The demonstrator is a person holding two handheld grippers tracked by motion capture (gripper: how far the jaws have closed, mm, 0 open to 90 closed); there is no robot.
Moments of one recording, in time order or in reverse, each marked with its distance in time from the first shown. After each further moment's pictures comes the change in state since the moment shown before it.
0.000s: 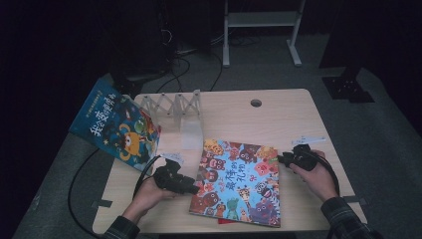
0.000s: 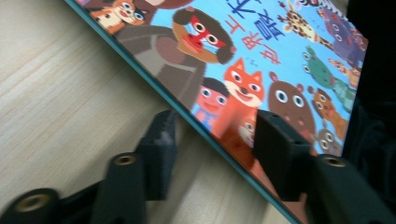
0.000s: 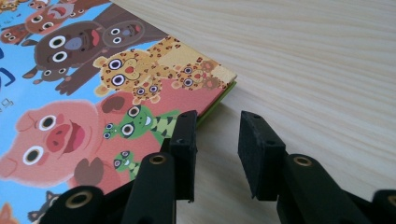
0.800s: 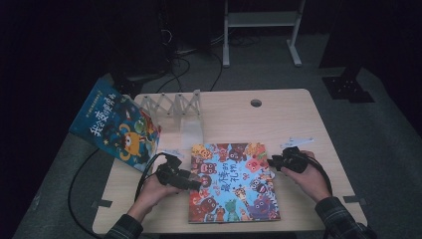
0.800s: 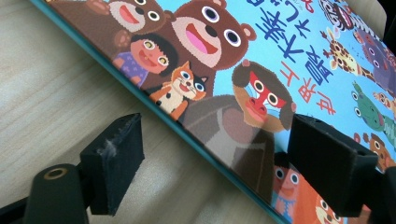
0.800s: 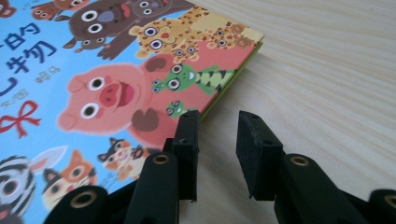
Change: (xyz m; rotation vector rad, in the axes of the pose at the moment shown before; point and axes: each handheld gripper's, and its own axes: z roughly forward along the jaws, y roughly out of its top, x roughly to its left) left arm 0.015 0.004 0.010 -0.033 0.064 -0.101; right arm 0.028 0.007 0.007 0.026 0.079 -0.092
